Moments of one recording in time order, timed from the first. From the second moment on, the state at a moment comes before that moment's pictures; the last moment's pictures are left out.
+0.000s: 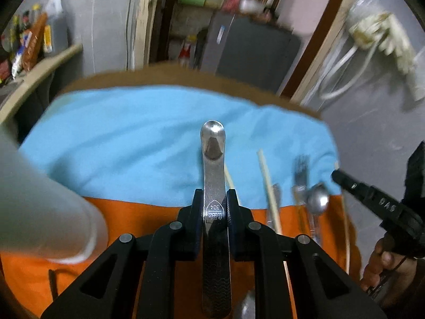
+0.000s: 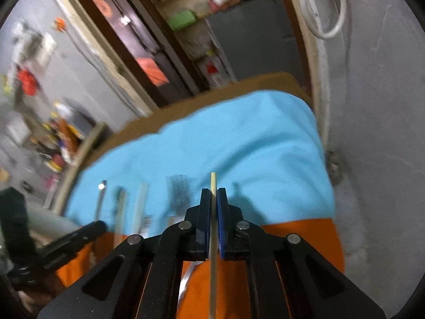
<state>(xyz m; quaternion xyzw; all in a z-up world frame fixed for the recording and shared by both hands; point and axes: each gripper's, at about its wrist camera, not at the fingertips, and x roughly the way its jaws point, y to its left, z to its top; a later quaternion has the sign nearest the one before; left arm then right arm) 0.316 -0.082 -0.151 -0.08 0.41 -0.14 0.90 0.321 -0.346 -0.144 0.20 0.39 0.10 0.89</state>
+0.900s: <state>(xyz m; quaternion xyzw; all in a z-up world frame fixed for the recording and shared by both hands) 0.236 0.044 0.002 -0.16 0.17 -0.11 0.97 0.267 -0.214 0.012 0.22 0.07 0.27 0.93</state>
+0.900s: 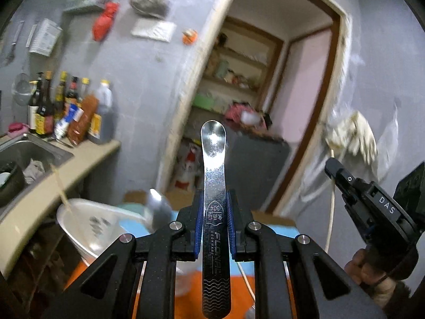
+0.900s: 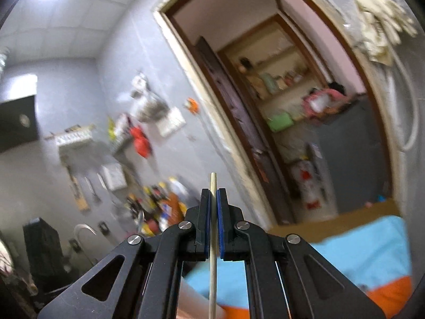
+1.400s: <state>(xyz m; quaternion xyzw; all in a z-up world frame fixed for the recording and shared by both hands) 0.279 0.183 -0.013 -0.24 0.09 -0.04 0.97 0.318 -0.128 0.021 0.24 0.00 0.30 0.92</state>
